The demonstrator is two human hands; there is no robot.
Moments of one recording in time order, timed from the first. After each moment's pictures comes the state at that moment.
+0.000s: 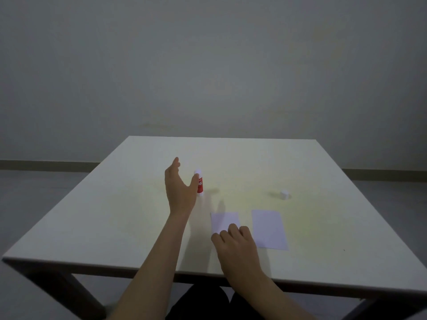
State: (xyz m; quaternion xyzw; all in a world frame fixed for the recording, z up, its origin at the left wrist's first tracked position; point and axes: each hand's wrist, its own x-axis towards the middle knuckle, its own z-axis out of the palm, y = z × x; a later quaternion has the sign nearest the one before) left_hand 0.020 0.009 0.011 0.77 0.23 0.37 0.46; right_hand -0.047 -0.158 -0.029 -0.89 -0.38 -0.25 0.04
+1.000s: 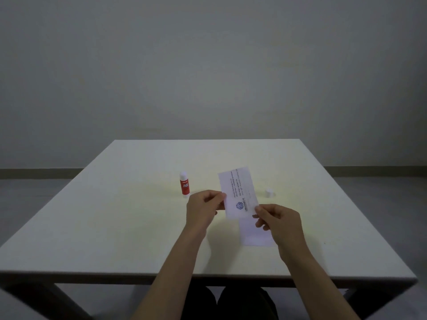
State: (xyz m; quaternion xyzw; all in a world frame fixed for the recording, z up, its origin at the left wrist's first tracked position) left_hand -0.009 -0.075 0.024 0.71 0.18 0.12 0.67; right_hand -0.001 -0.248 0.018 -0.73 -0.02 -0.01 0.68
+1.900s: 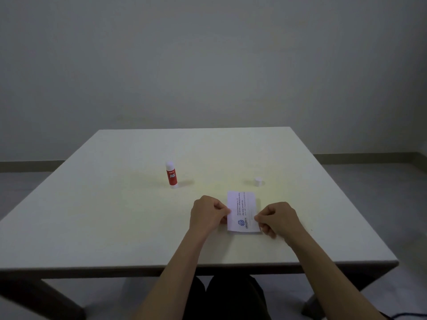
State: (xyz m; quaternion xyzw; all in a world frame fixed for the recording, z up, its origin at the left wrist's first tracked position) left_hand 0.004 -0.102 -0.018 0.88 0.14 0.04 0.46; right_hand 0.036 -0.286 -0.017 -0.85 0.00 0.12 0.52
